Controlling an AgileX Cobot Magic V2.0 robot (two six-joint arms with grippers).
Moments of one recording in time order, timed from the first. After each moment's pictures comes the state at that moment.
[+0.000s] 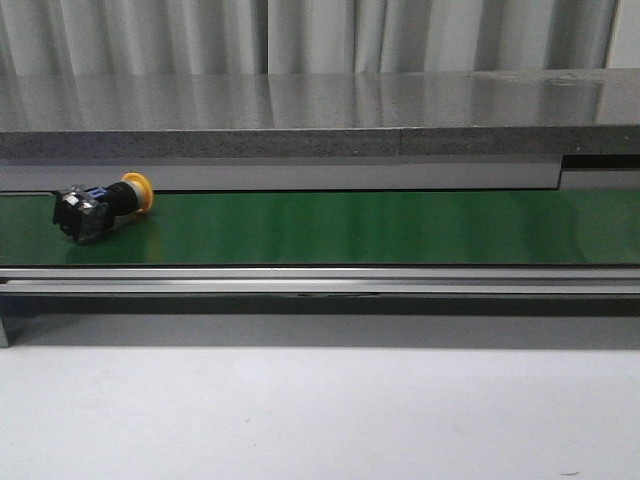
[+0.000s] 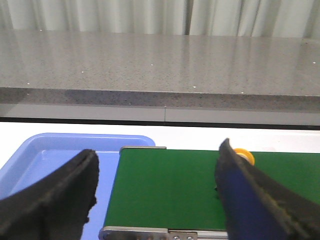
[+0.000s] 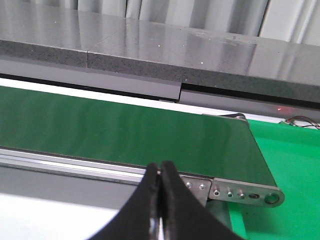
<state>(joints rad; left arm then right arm) -0.07 0.48 -0.29 -0.09 0.00 0.12 0.03 -0.01 0.03 -0.07 0.13 0.00</state>
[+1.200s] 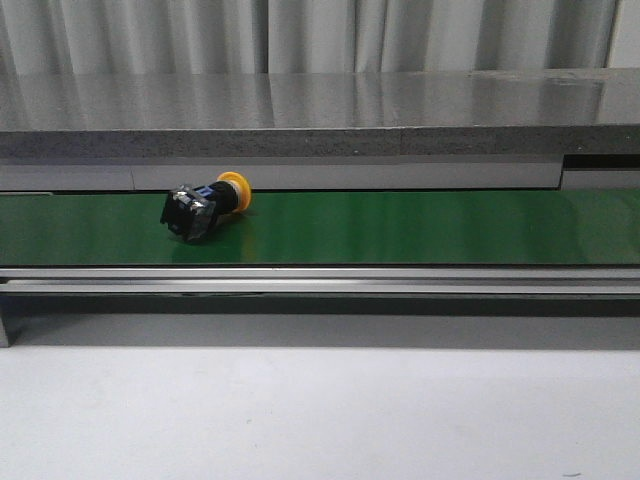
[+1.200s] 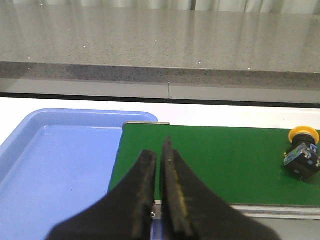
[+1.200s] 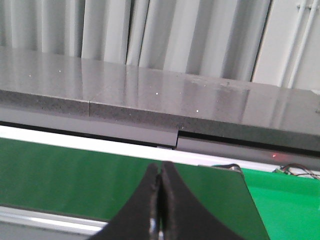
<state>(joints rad) -0.05 0.48 -0.28 -0.10 0.07 0.12 0.03 -0.01 -0.03 -0.06 0.02 0.00</state>
